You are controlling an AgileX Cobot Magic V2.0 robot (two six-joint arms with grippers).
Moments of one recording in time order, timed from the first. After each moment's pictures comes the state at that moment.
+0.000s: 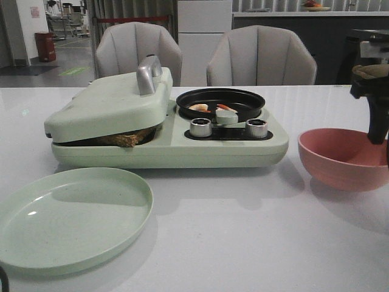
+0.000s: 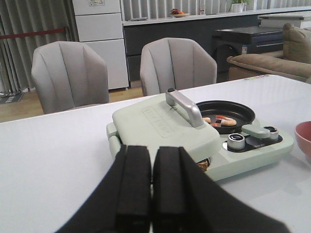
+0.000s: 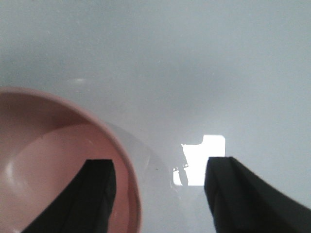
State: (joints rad) left arm -0.31 0.09 -0.27 -0.22 0.27 0.25; right arm -0.05 1.85 -1.37 0.05 0.86 0.02
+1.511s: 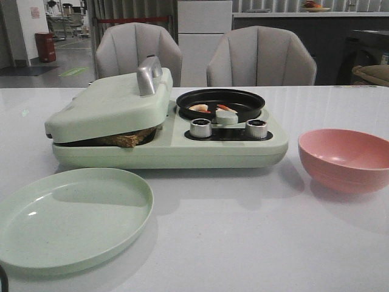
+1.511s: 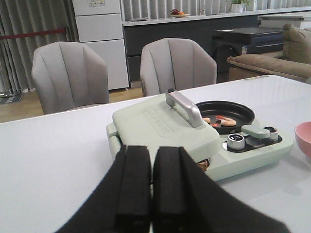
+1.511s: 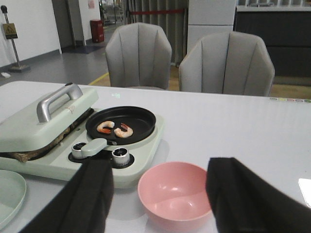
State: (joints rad) left arm -0.31 0.09 -0.27 -0.22 0.27 0.25; right arm 0.22 0.03 -0.27 0.07 0.30 0.01
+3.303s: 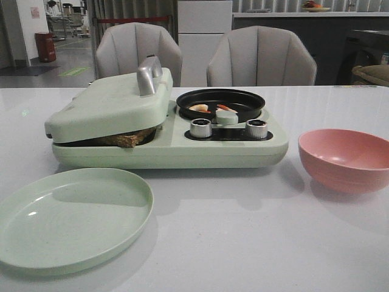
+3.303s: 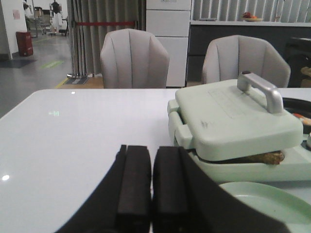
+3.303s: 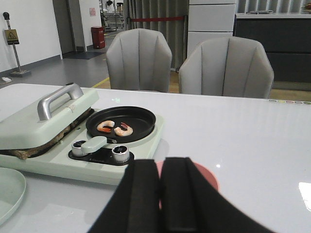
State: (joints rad) left arm -0.11 0.01 0.01 0.06 0.04 -0.11; right arm 0.22 -0.01 -0.25 0.07 0.32 0.01
